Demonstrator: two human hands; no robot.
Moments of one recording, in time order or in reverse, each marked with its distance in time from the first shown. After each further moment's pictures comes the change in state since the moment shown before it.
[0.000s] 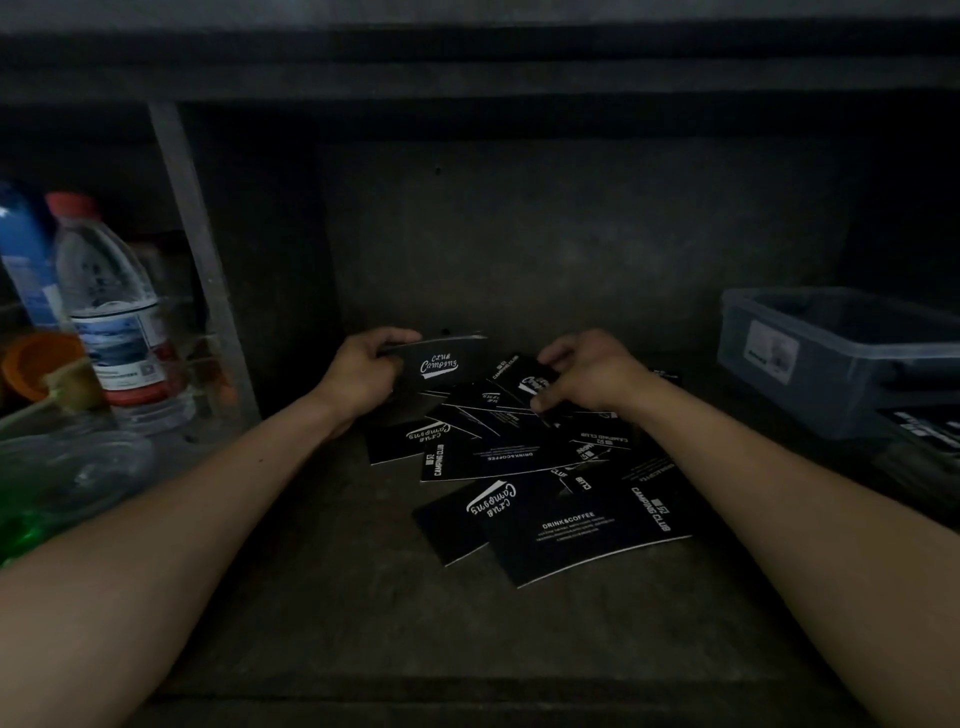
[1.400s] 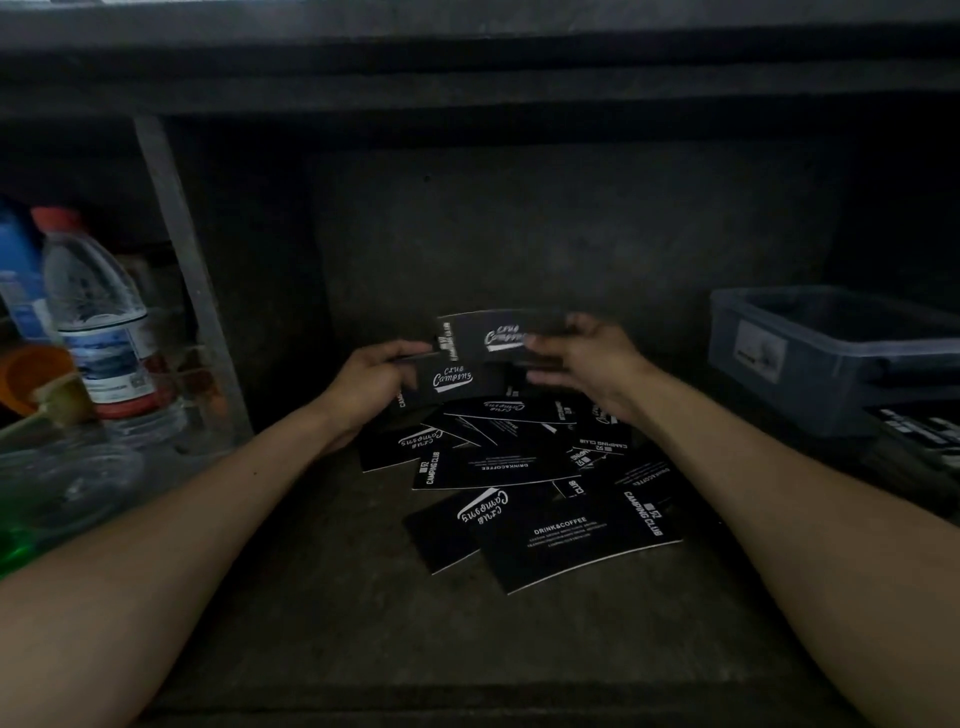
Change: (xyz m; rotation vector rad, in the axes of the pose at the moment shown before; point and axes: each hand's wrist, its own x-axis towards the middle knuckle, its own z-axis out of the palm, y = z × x) left_hand -0.013 0.012 0.006 -0.164 -0.142 -0.091; right_hand -0.005 -0.004 -0.003 0.943 0.008 -0.027
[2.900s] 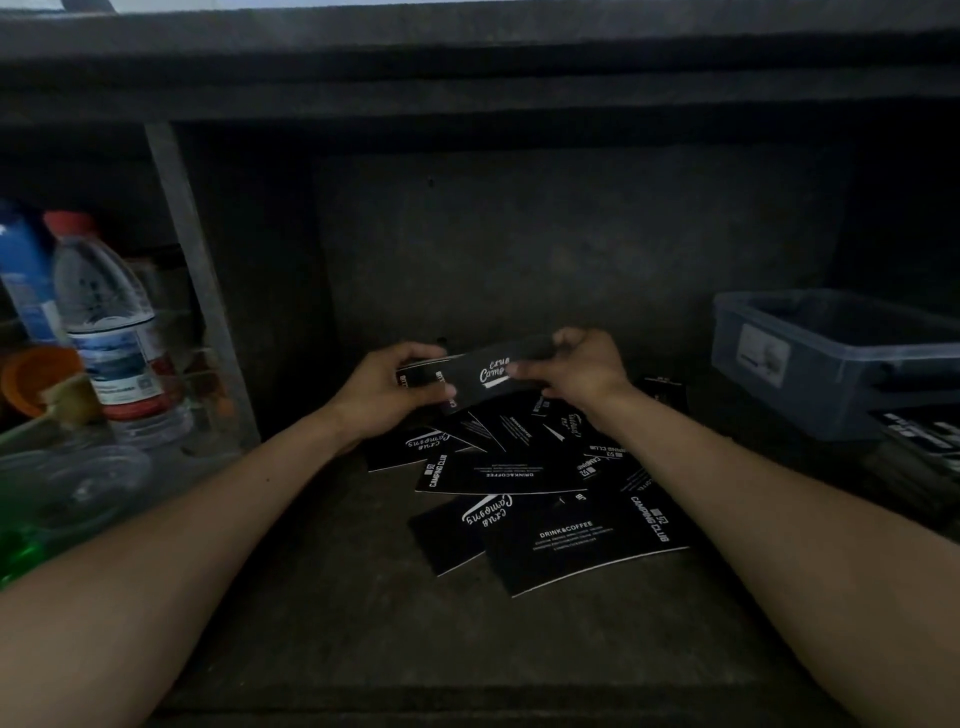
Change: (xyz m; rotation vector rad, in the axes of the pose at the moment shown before) left_hand -0.007 0.000 0.002 0.217 -0.059 0.147; right_hand 0.006 0.015 0.013 -0.378 0.201 -0.045
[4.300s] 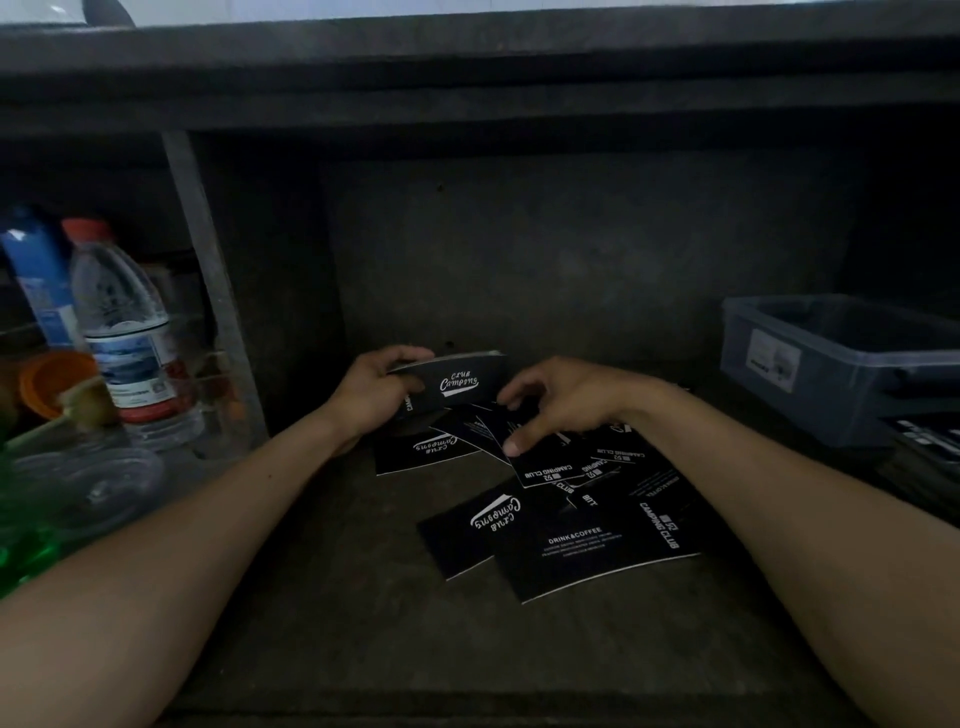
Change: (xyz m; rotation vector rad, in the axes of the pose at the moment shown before) left_hand 0.016 -0.015 -0.008 -0.151 0.103 -0.077; right_hand -0.005 -0.019 -0.009 -0.715 -0.673 -0.167
